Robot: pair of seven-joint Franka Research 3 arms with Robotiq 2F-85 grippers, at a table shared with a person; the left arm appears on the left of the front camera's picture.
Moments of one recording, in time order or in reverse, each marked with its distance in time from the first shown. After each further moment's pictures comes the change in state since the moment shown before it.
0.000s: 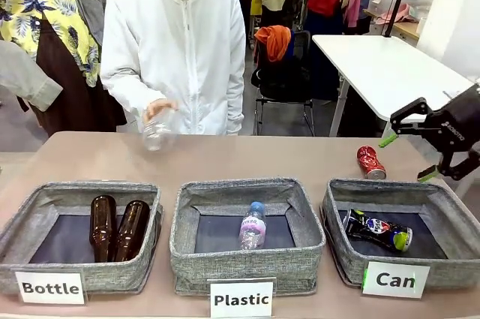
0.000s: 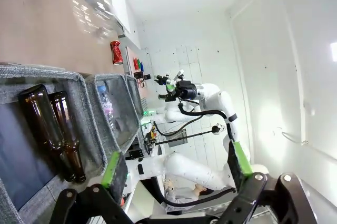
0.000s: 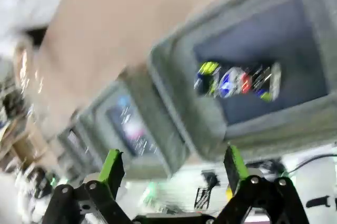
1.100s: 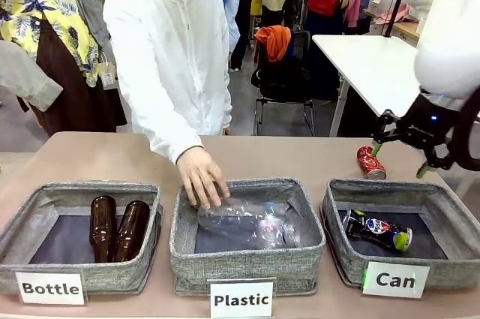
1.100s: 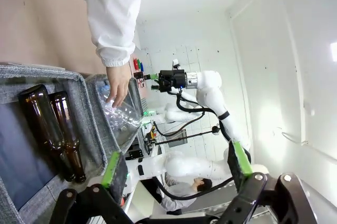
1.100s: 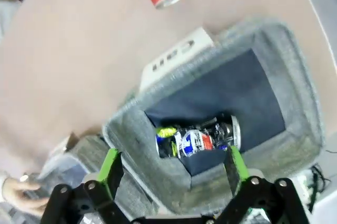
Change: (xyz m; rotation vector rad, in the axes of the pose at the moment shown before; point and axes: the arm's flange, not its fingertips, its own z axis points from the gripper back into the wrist) left arm 0.000 0.000 0.000 0.000 -0.001 0.001; right arm 0.042 0.045 -0.051 -0.349 -0.151 -0.001
